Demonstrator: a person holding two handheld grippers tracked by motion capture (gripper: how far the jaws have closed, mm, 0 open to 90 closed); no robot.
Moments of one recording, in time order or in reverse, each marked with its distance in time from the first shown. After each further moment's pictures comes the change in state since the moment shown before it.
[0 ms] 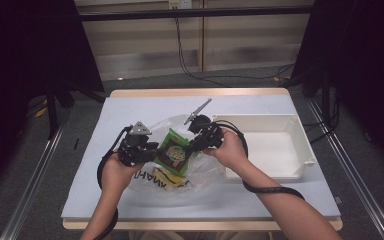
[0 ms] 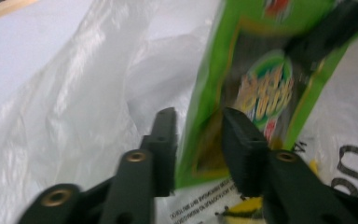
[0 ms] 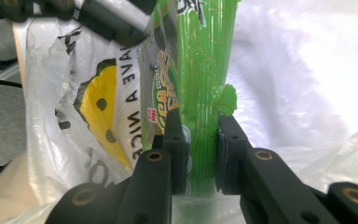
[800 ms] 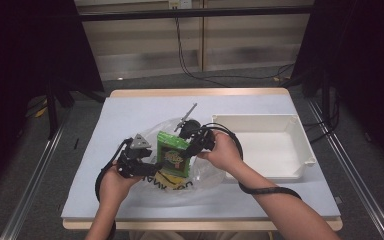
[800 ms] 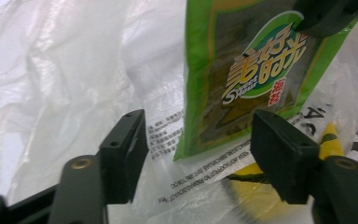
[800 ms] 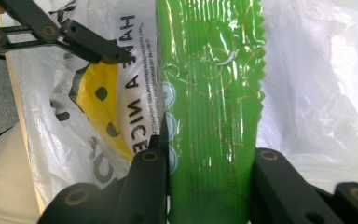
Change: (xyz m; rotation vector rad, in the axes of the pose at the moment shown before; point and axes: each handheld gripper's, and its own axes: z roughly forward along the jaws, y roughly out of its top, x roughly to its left) left arm -0.006 -0.029 0.006 0.027 0.027 0.007; right arm 0.015 0.011 0.018 0.124 -0.027 -0.057
